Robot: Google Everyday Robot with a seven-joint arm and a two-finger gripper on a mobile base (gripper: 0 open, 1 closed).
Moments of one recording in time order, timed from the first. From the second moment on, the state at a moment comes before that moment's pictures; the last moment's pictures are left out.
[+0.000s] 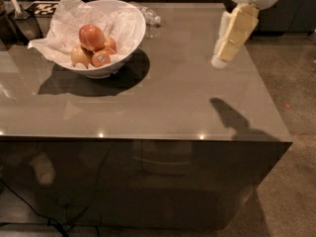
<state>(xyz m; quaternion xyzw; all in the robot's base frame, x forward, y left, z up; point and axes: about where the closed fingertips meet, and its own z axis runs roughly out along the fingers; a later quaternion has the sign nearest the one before) 0.551 -0.115 1.030 -0.69 0.67 0.04 0.29</state>
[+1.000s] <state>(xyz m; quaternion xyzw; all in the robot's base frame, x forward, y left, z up) 0.622 -0.053 0.998 -0.68 0.67 0.12 0.29</state>
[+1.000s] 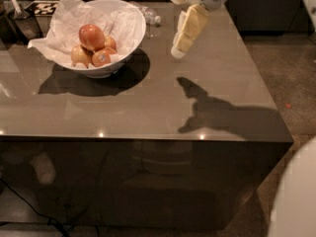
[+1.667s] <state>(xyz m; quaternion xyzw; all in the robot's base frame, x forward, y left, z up) 0.637 -0.034 1.005 -0.68 0.65 0.13 0.31</state>
